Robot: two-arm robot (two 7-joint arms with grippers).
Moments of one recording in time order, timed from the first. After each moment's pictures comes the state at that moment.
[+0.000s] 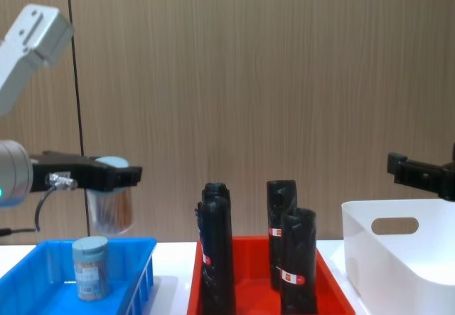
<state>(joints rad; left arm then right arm) -0.38 0.41 0.29 -1.45 -0.31 0.30 -0.22 -0.01 0.34 -0.23 -1.77 0.29 0.03 0.07</state>
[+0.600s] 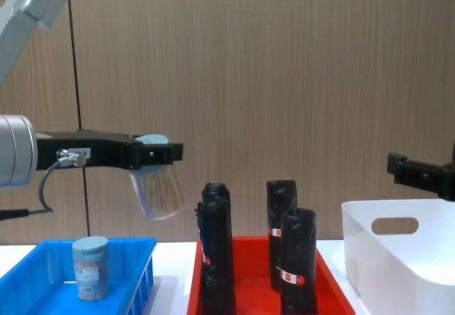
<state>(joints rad) -0.39 0.44 0.28 -1.48 -0.39 0.26 -0.49 -0.01 0.34 -0.23 -1.77 0.29 0.03 0.07</state>
